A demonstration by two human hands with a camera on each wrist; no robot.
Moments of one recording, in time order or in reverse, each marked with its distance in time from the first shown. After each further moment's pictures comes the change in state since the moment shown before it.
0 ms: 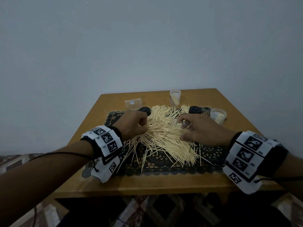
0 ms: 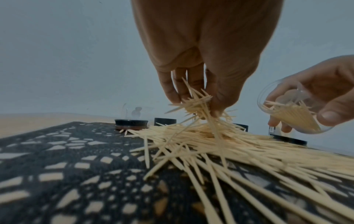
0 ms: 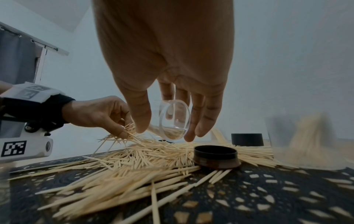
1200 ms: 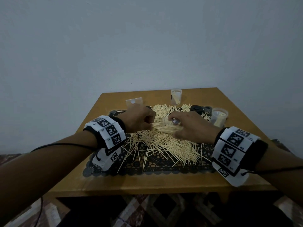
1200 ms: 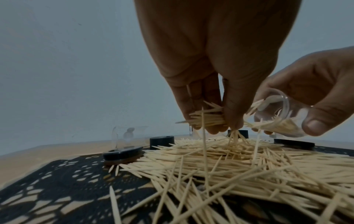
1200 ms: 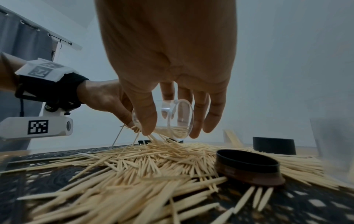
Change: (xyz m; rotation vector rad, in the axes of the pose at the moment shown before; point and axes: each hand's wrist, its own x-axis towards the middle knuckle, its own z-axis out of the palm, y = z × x) left_hand 0.017 0.010 -0.014 0.087 -0.151 0.157; right_hand 0.016 -0.024 0.008 -0.087 -0.007 -0.042
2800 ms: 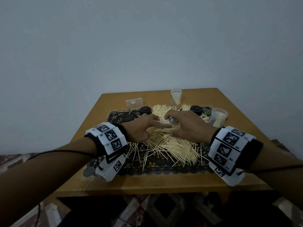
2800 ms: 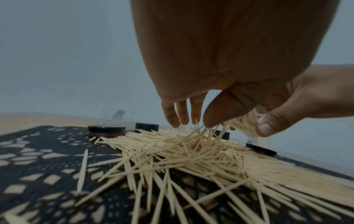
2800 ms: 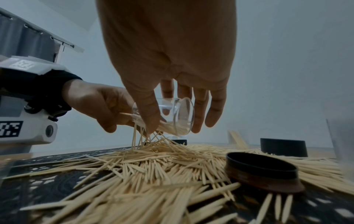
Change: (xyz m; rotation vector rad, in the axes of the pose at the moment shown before) left_hand -0.011 0.015 0.008 -0.121 -0.297 -0.010; right_hand 0.003 -0.007 0.003 -0.015 0.054 -0.030
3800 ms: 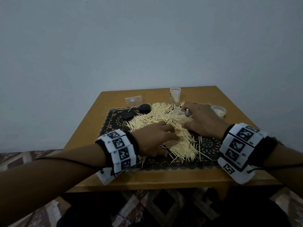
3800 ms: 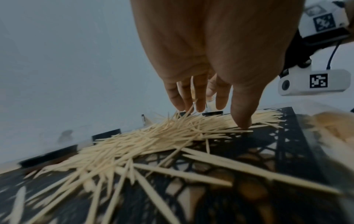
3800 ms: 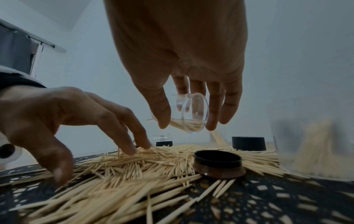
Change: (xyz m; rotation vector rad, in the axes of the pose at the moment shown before) left_hand 0.004 0.032 0.034 0.403 0.085 0.266; right_hand -0.009 0.027 -0.011 0.013 0.106 0.204
